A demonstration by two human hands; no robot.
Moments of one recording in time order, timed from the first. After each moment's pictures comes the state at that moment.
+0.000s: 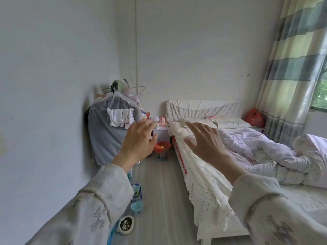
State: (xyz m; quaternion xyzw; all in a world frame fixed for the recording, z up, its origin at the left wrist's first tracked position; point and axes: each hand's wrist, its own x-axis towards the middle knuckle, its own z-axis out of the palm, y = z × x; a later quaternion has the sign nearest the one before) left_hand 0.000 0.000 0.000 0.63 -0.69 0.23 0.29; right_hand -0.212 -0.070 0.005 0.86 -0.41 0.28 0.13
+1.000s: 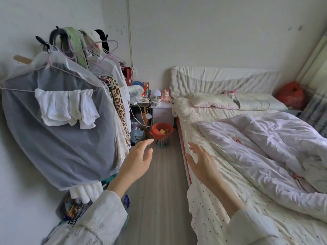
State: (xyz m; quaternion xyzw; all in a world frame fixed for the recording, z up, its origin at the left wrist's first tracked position) left_hand 0.120 -0.565 -0.181 0.70 -0.60 -0.09 0.39; right_hand -0.091 -0.639 -0.174 0.82 -0.45 0.30 -0.19
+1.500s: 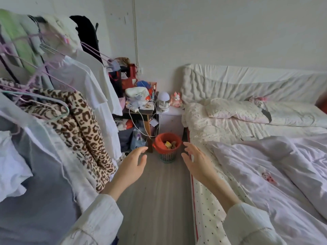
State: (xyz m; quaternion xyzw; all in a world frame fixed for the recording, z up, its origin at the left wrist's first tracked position) left_hand 0.237 -0.912 -0.211 0.75 -0.53 -0.13 0.37; right_hand 0.037 -1.023 -0.189 0.84 -0.40 0.25 -0.26
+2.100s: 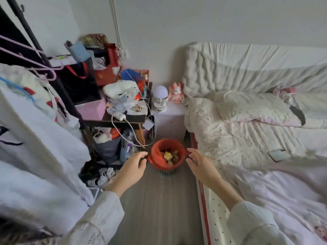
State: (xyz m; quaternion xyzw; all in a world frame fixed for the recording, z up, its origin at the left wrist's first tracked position) left_hand 0.473 -1.296 -0.298 0.77 -0.51 -0.23 0.32; right_hand 0.252 -1.408 -0.282 0.81 -0.47 0.14 -0.31
